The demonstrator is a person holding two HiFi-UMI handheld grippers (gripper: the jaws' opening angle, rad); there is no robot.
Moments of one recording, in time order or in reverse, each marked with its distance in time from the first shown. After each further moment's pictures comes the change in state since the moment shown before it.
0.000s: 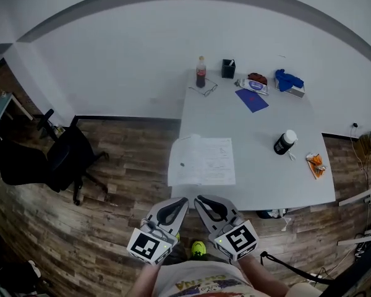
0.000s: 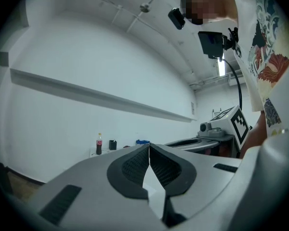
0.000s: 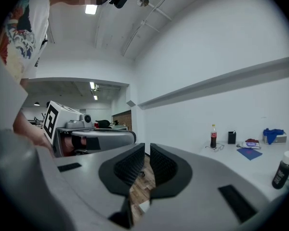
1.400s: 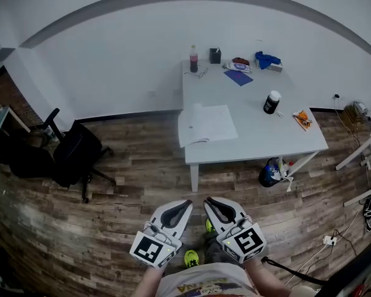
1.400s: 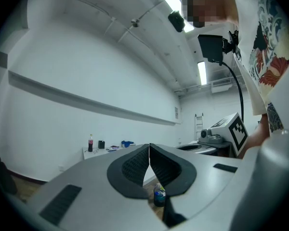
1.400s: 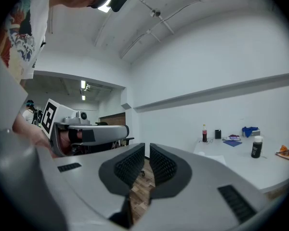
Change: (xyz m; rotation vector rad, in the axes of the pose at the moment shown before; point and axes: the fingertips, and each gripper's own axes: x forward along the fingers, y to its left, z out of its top) left arm -0.277 -0.126 0.002 0.008 -0.034 -0.145; right arm -0.118 0.274 -0.028 0.018 -0.038 -0.193
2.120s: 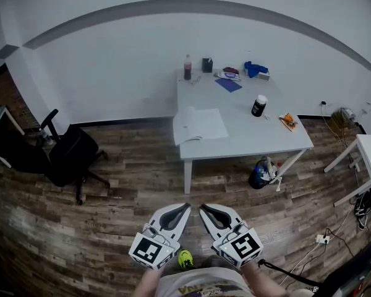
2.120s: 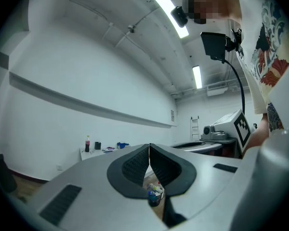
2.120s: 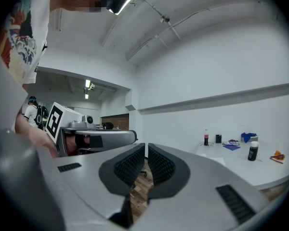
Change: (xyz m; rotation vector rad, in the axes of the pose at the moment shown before) left arm -0.081 -0.066 0.012 -0.001 -0.029 -0.034; right arm -0.067 0.097 0.013 -0.050 -0.020 0.004
